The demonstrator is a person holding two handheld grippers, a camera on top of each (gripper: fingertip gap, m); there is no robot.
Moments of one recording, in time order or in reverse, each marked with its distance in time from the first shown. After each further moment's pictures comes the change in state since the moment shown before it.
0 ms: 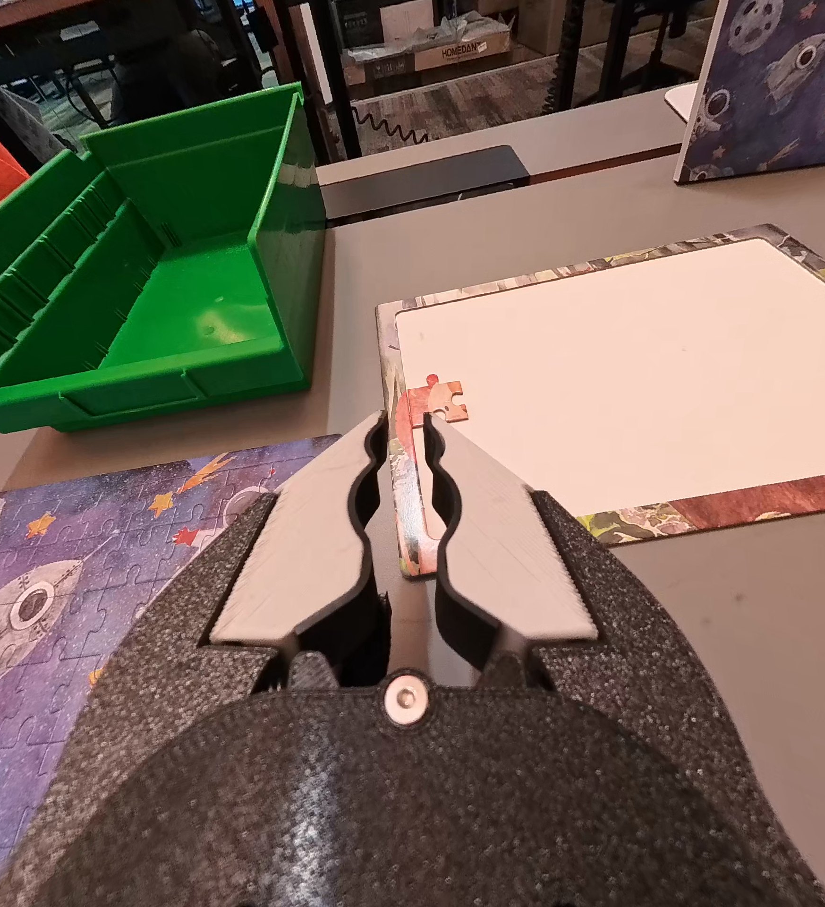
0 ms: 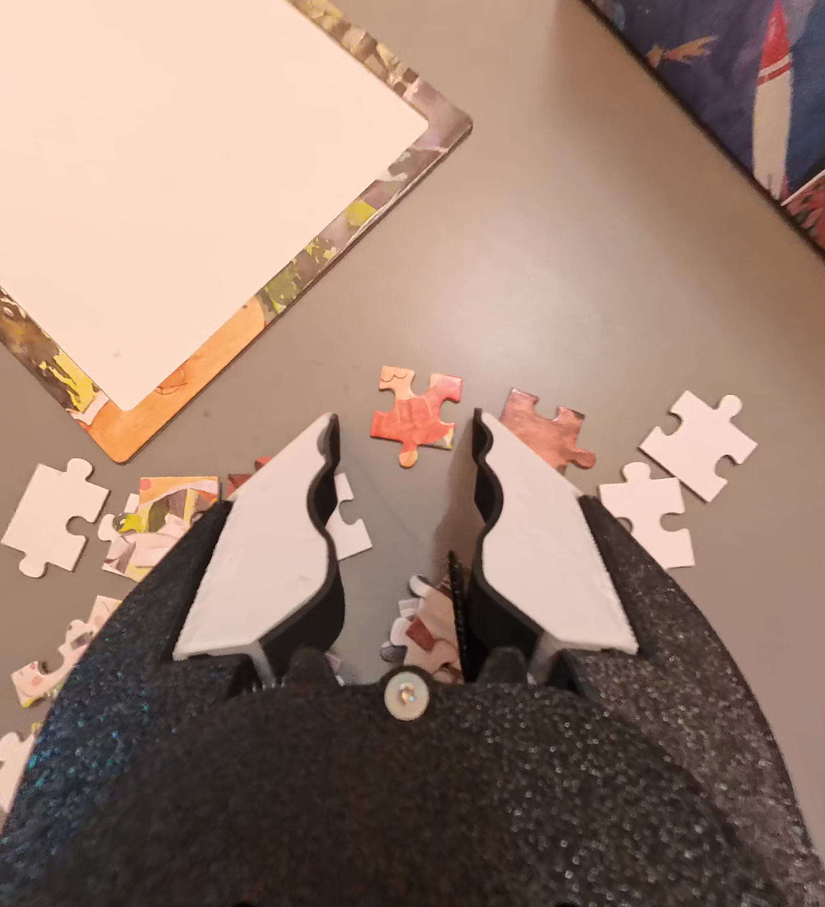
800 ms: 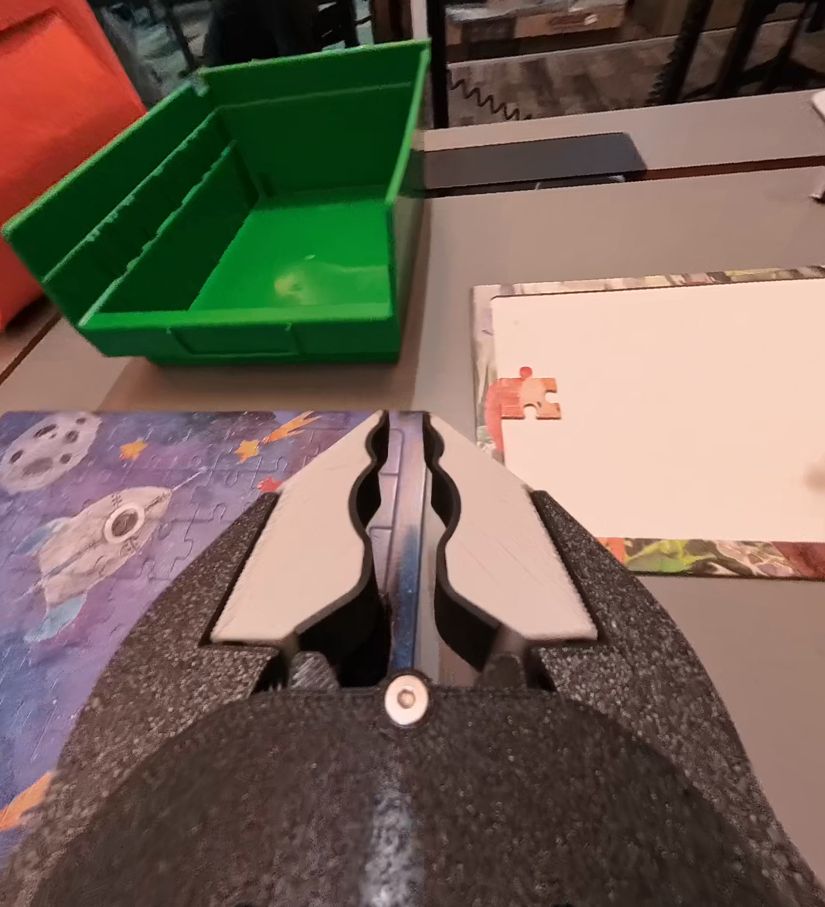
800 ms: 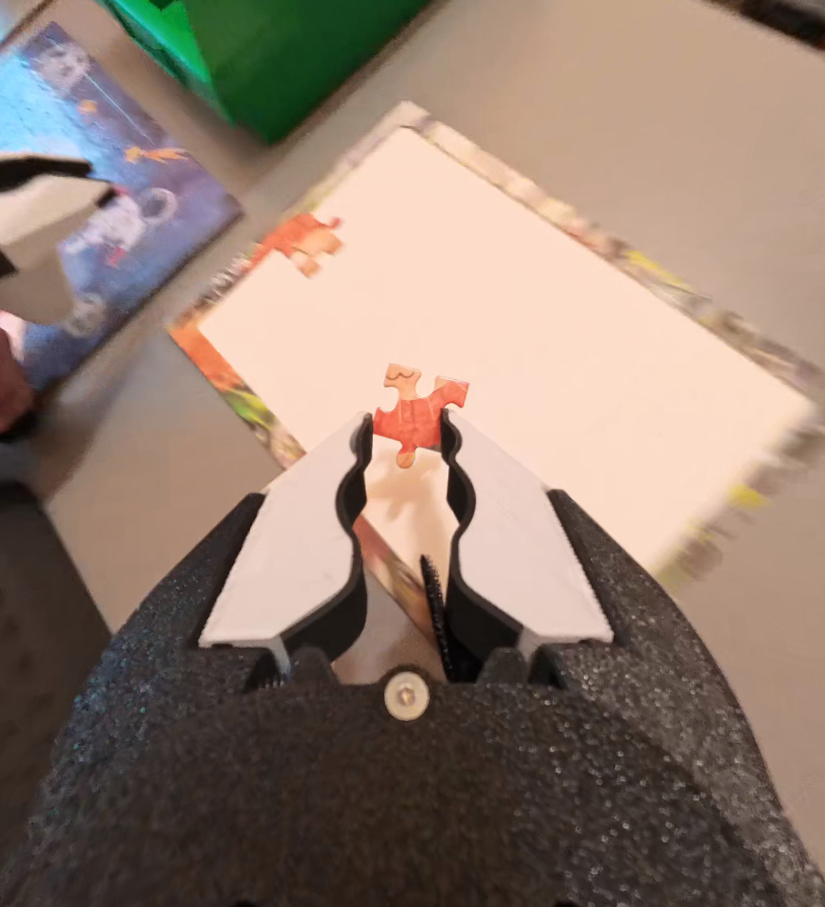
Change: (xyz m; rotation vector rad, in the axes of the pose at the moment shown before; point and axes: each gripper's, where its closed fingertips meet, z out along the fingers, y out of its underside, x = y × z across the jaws) left arm -0.045 0.008 -0.005 -0.045 -0.138 -0.104; right arm -0.167 -0.116 0.042 0.079 -0.161 0.076
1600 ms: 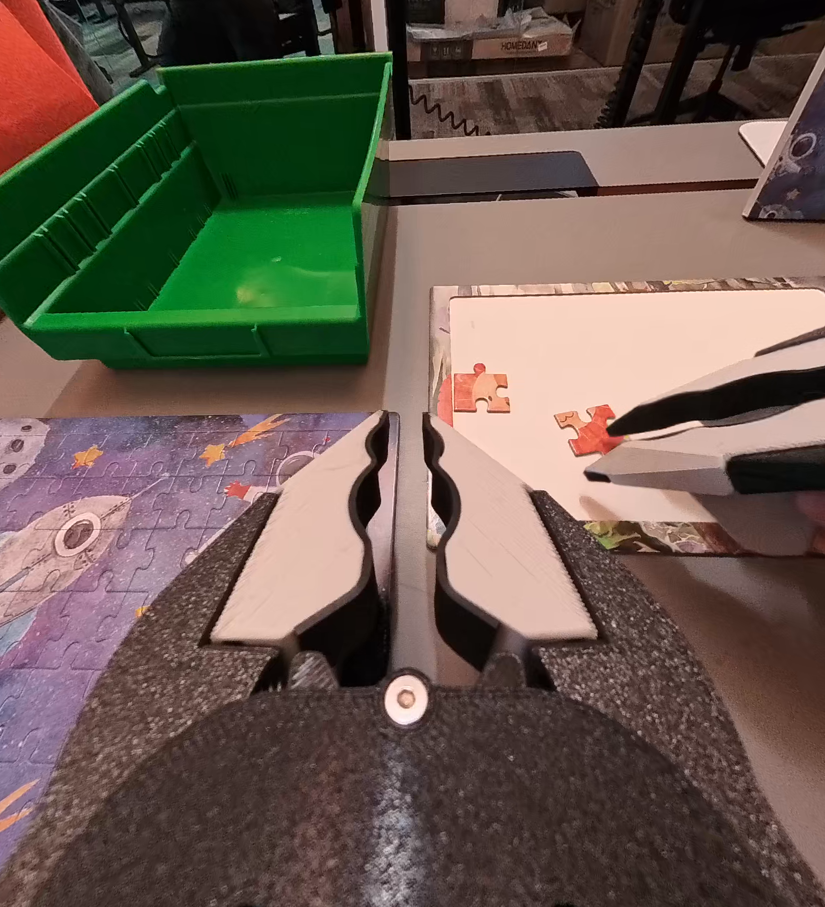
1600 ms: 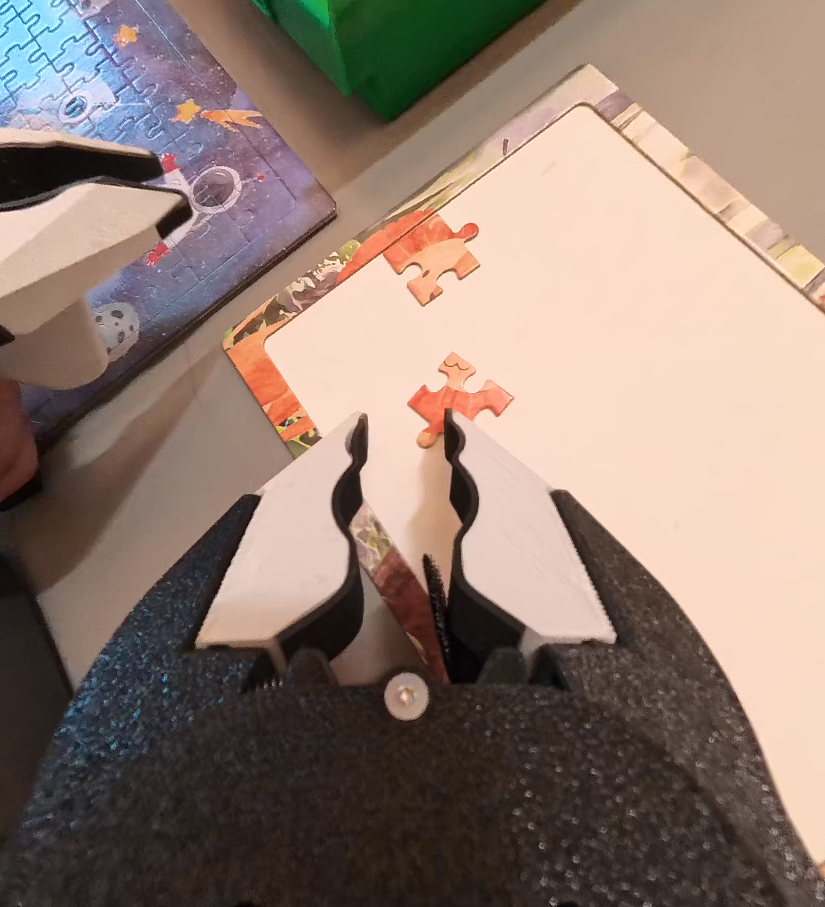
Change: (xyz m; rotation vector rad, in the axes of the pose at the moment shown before) left arm 0.010 0.000 -0.003 0.017 0.074 -0.034; right arm -0.062 -0.007 0.077 -0.051 -0.040 -0.095
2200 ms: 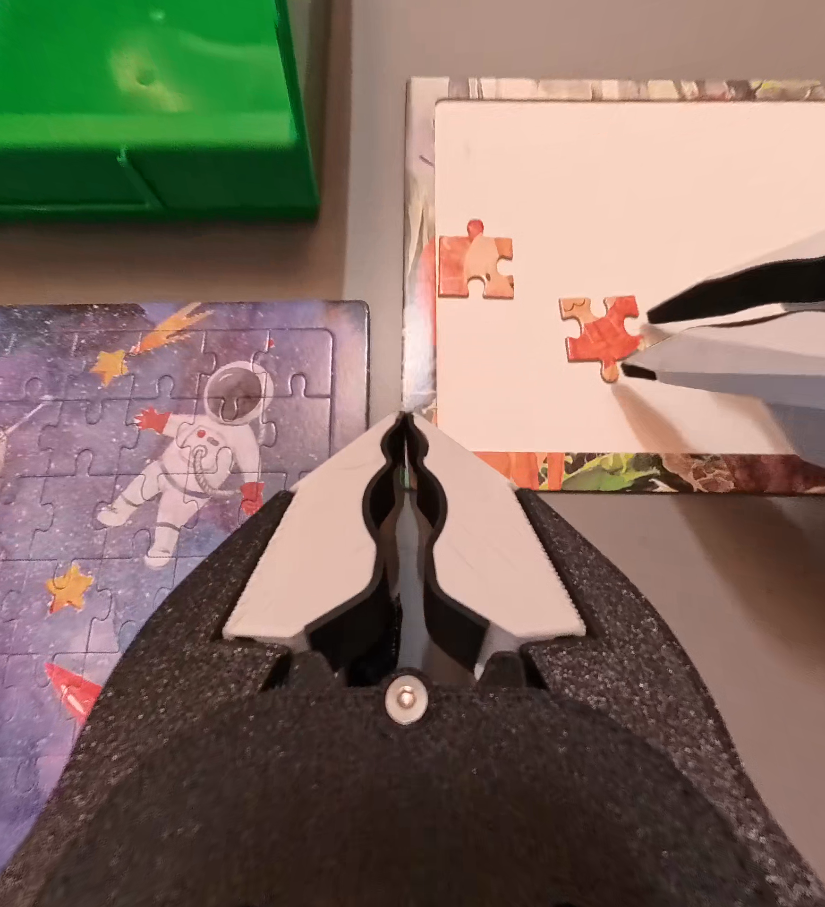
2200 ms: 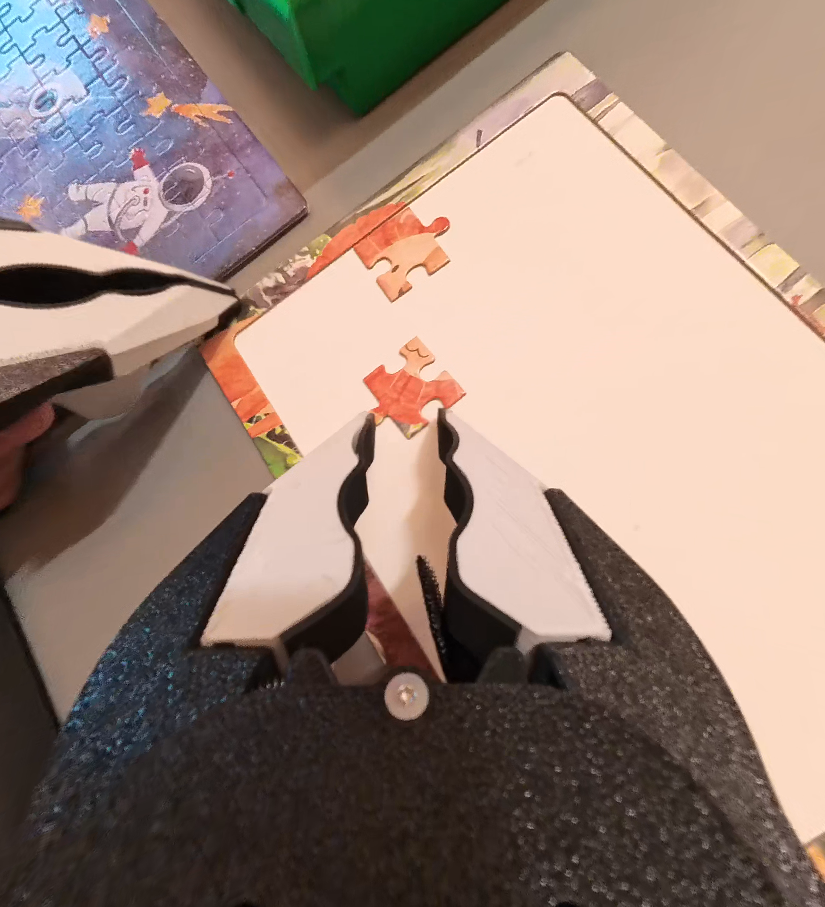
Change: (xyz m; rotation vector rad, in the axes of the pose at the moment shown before) left arm 0.009 0.055 0.020 -0.351 0.060 -0.026; right arm 0.014 -0.001 0.003 -0.023 -0.010 0.003
